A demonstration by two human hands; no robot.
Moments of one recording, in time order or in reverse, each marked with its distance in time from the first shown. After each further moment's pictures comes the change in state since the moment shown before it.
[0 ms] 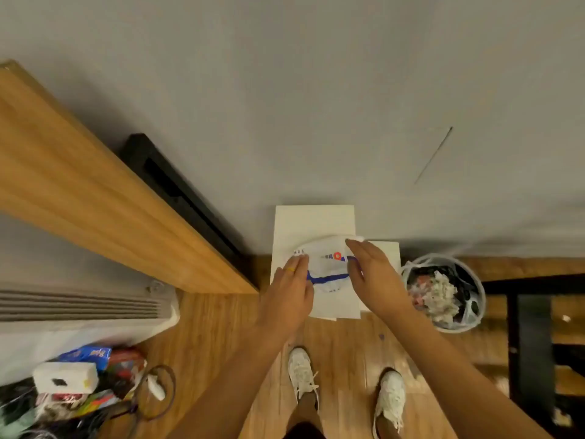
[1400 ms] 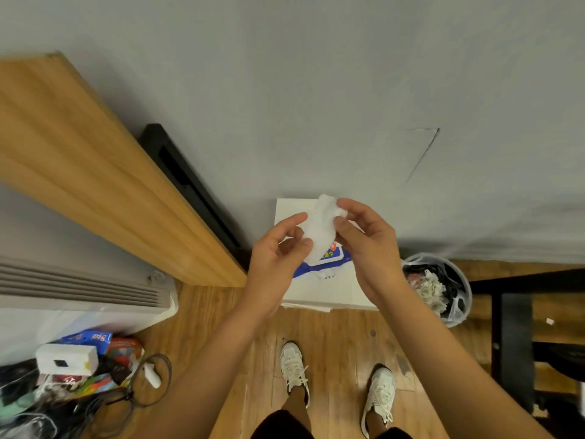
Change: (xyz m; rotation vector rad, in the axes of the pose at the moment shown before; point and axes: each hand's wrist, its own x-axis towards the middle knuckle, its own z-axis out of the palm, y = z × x) left_hand -0.054 0.046 -0.085 -1.246 0.263 -0.021; right_hand -0.028 -0.098 -0.068 1.235 0.152 0.176
